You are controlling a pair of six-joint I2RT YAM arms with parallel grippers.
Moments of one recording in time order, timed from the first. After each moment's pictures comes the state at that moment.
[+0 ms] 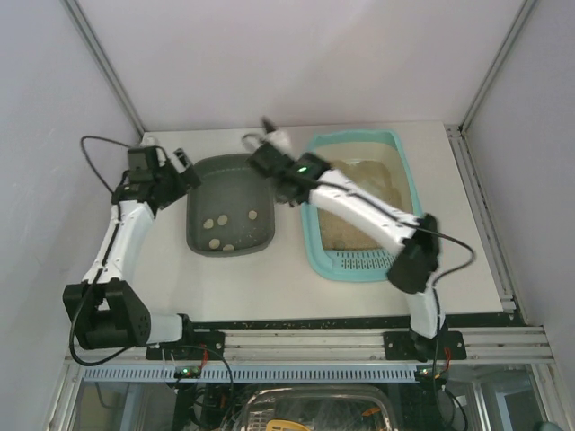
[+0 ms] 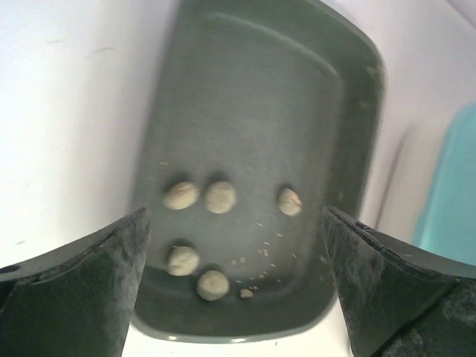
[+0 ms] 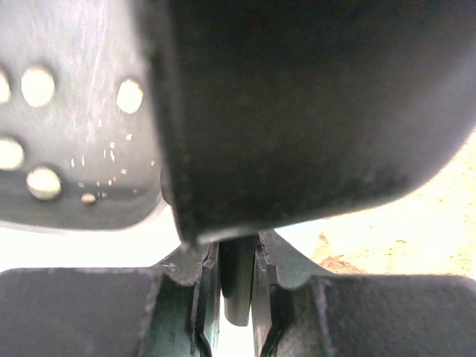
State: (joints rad) left arm 0.16 1.33 1.14 -0.53 0.13 -0.52; right arm 0.97 2.10 2.14 -1.09 0.51 0.41
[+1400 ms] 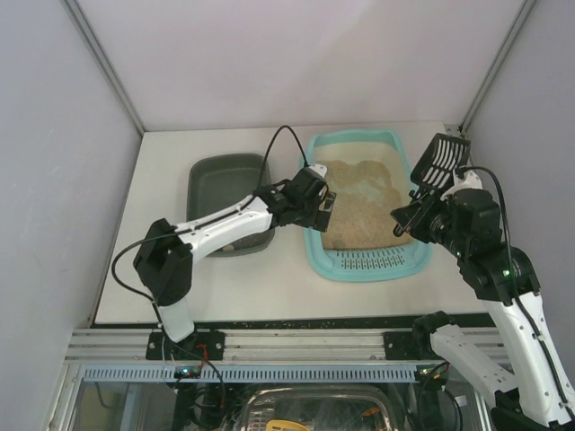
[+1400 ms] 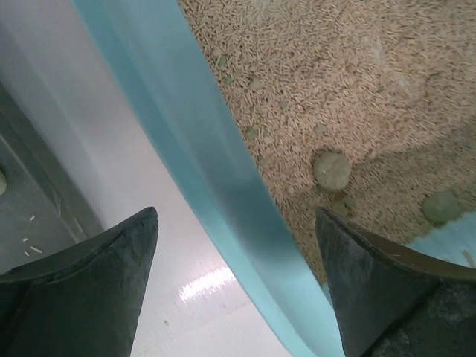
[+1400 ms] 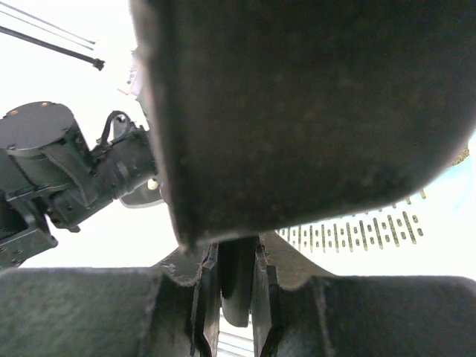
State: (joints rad) left arm -0.86 1.76 1.43 -0.55 -0.21 -0.44; right arm 0.32 0.75 1.15 -0.91 -0.01 0.73
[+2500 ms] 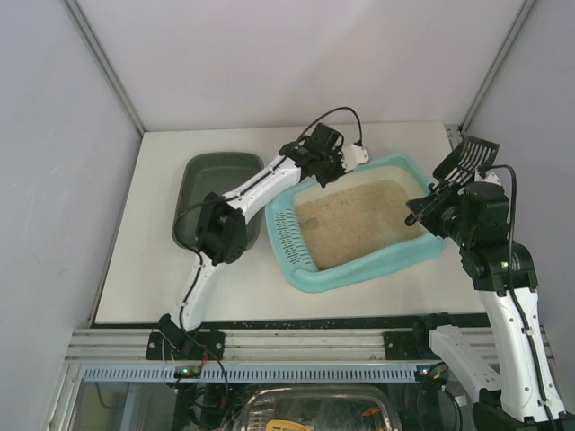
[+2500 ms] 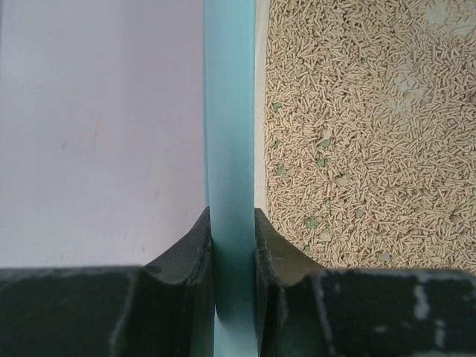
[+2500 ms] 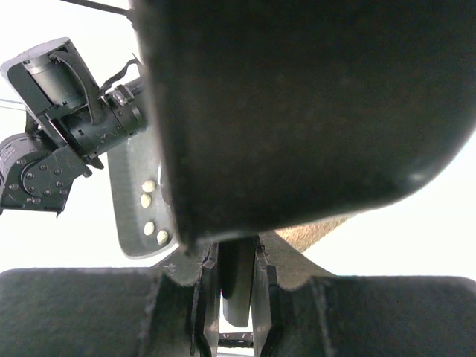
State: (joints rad) left arm -0.71 2.36 2.25 -0.69 0.13 0.55; right arm 0.12 0.77 1.15 -0.89 -0.03 0.82
